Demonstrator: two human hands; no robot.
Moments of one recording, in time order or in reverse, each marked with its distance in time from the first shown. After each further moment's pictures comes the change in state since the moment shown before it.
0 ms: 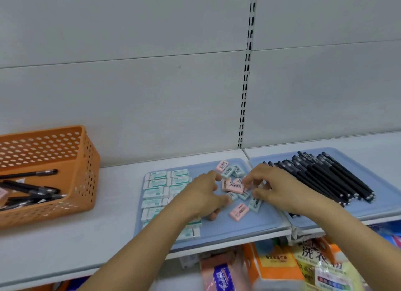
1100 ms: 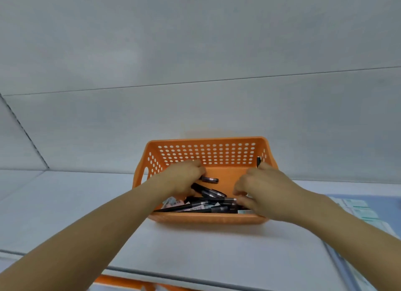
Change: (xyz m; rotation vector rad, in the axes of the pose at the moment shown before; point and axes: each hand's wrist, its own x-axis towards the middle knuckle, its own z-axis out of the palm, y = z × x) left_hand -0.062 -0.273 -0.327 1.103 0.194 0.150; right_hand 0.148 -0.340 0.164 -0.665 -0.005 -0.604
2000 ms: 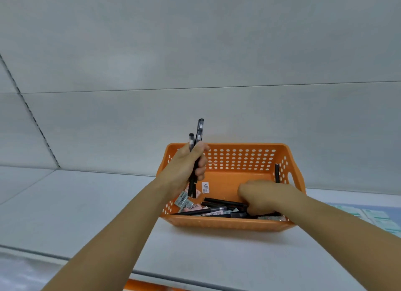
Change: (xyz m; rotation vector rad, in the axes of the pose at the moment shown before) left_hand -0.054 -0.005 -0.031 -1.768 0.423 -0.182; right_hand 0.063 -0.018 0.020 0.043 -0.555 0.163
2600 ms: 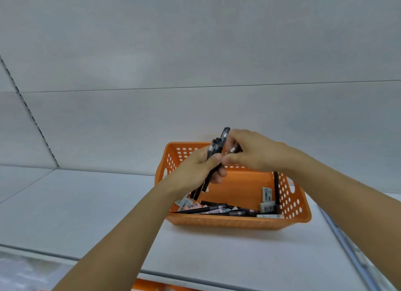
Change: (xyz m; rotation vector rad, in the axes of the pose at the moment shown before) left_hand -0.013 0.011 0.022 0.382 -0.119 0.054; right_hand -0.022 0.004 -0.070 0.570 0.531 -0.137
